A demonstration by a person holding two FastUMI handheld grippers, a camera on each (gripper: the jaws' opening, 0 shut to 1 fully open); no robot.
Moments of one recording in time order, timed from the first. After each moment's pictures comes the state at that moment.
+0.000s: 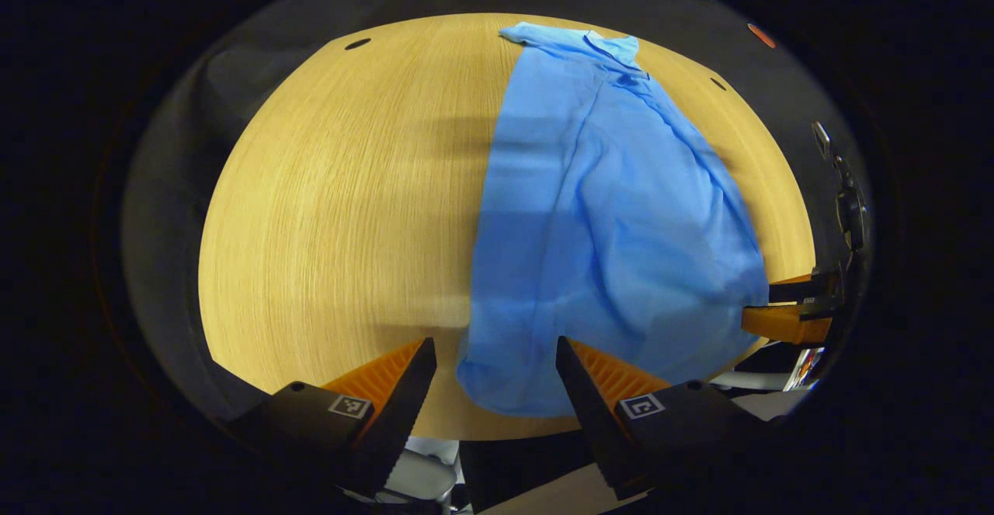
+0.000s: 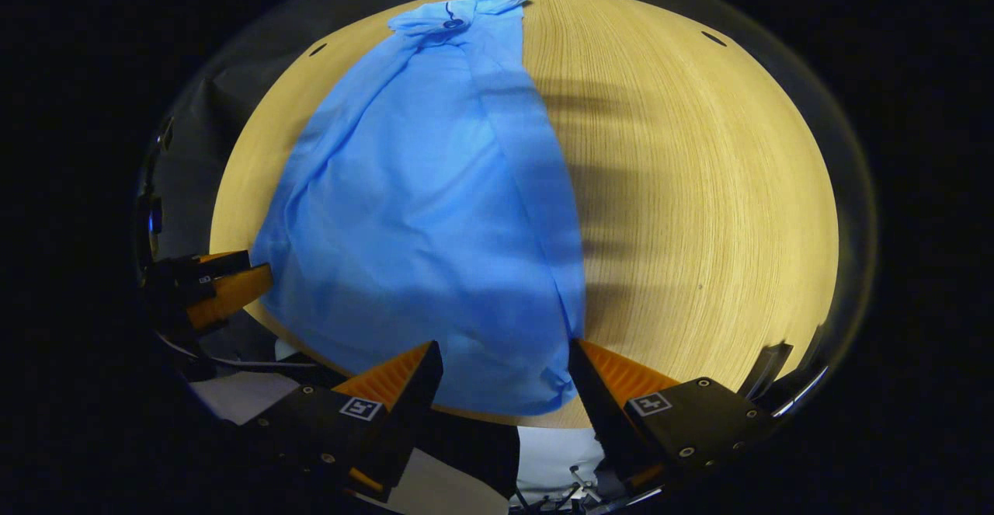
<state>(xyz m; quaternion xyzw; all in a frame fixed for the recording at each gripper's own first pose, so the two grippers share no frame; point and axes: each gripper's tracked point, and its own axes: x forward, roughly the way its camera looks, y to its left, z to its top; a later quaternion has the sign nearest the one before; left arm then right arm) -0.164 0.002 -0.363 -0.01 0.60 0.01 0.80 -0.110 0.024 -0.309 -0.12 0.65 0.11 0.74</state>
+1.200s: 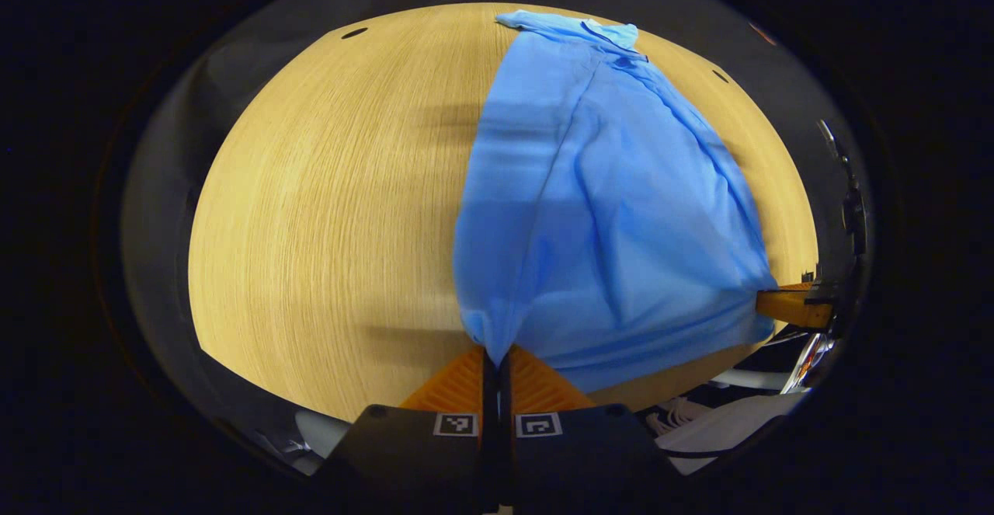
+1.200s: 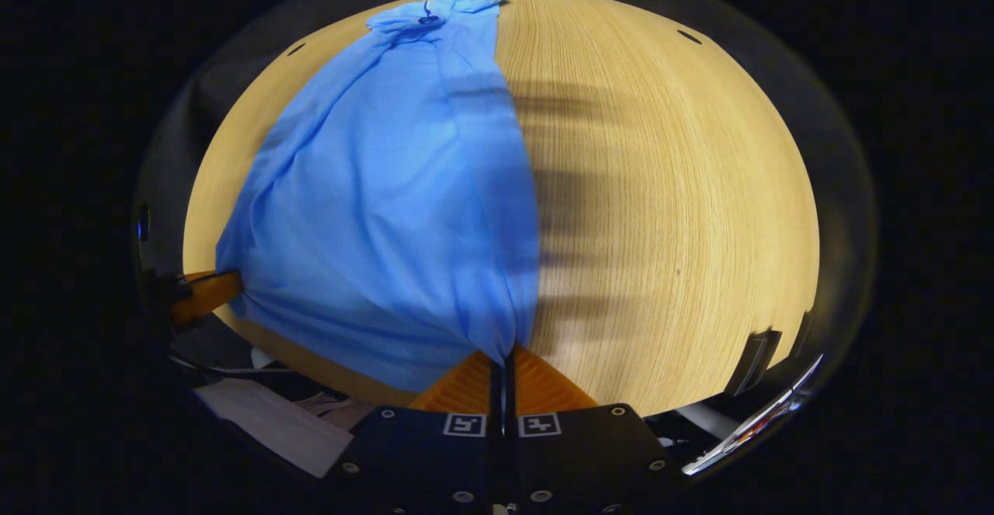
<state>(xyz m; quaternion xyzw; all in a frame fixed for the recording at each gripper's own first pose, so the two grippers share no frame) -0.157 -0.008 -0.371 0.00 0.60 0.01 0.80 -0.107 0.012 -0.311 -0.15 0.64 0.06 0.76</state>
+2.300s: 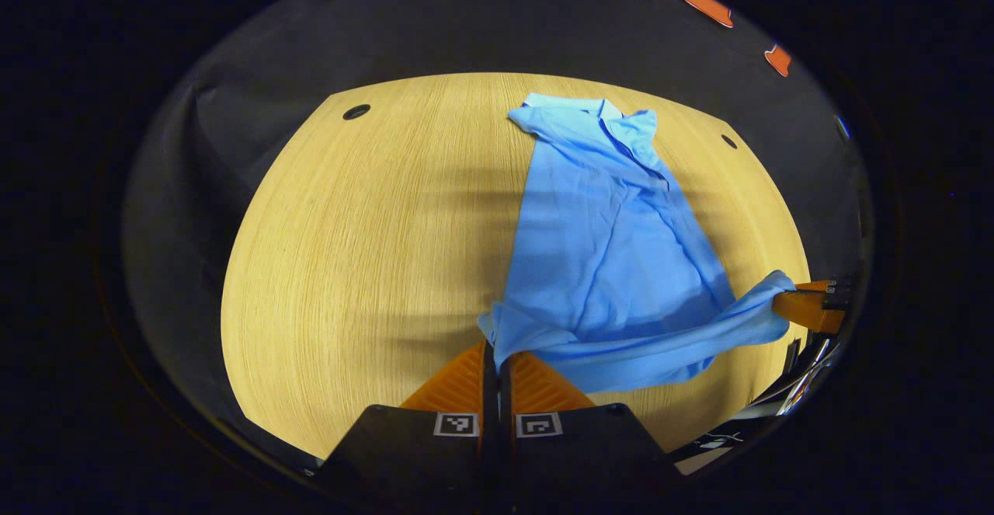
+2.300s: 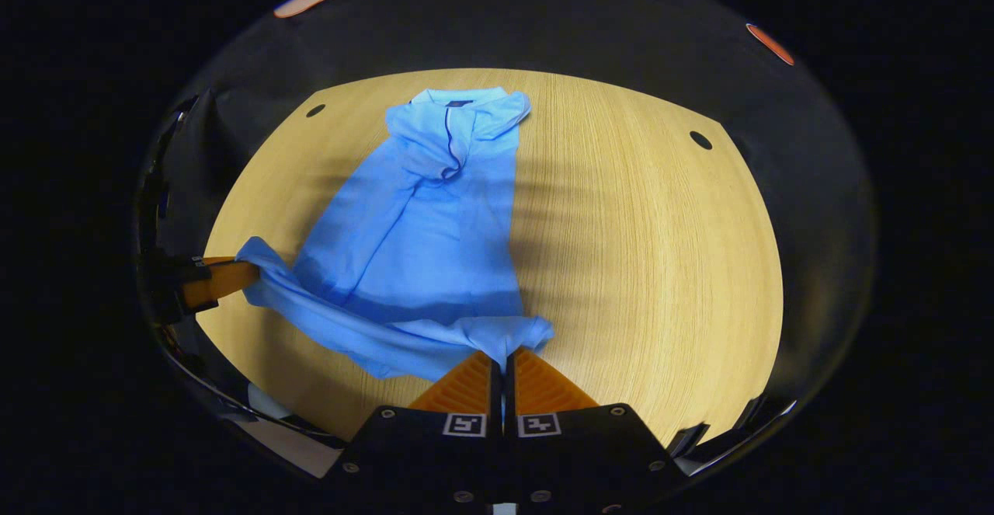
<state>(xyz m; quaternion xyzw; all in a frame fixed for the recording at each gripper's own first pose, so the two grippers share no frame) 0.005 0.016 -0.295 0.00 0.49 0.02 0.87 0.036 0.066 -0.228 -0.17 0.51 0.09 0.84</state>
